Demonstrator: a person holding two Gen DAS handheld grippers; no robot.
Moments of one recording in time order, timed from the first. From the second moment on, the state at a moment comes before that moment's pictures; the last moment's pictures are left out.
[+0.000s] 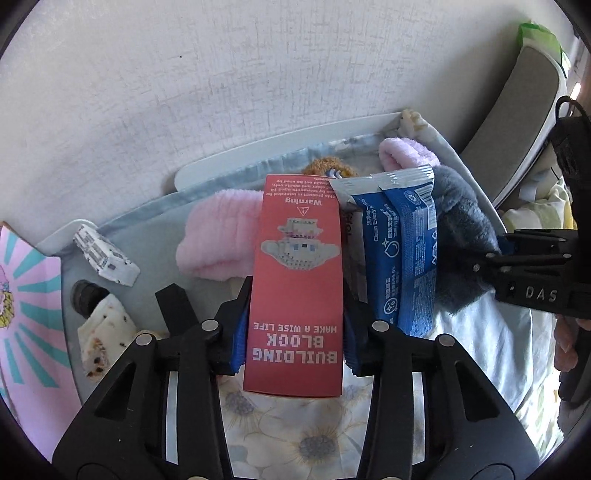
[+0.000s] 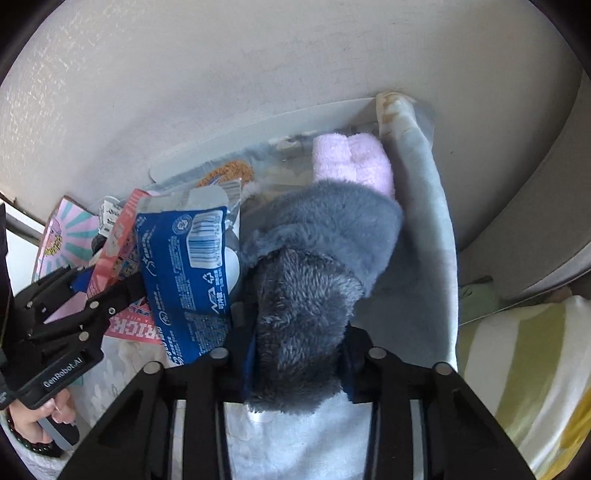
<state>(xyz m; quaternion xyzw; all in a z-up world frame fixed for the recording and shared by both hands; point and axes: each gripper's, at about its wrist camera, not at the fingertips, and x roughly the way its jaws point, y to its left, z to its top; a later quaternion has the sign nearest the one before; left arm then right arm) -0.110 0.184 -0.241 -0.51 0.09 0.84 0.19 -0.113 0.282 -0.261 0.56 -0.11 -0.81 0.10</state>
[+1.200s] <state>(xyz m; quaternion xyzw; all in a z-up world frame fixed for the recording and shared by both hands) -0.081 0.103 -0.083 -0.45 0.07 0.87 0.20 -0.083 0.225 -0.136 0.51 0.02 -0.86 0.10</state>
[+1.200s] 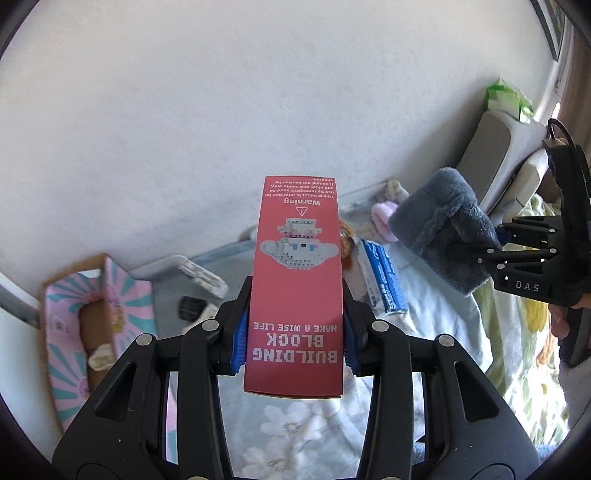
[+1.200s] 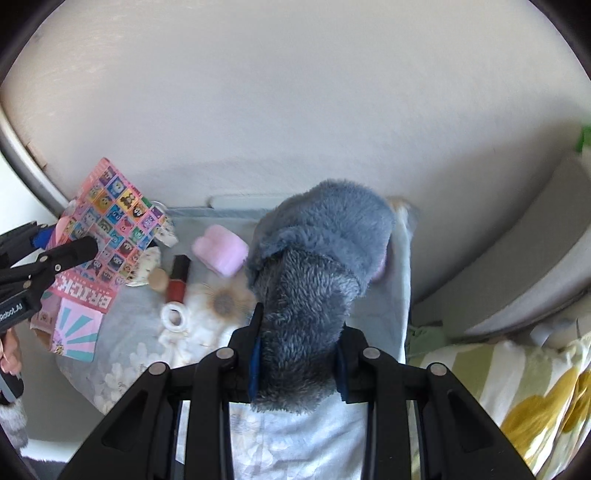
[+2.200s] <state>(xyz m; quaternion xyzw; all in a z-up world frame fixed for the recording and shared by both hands) -0.056 -0.061 -0.032 -0.45 0.03 0.89 0.05 -0.140 0.018 -0.083 0.47 0.14 -0.83 0.27</state>
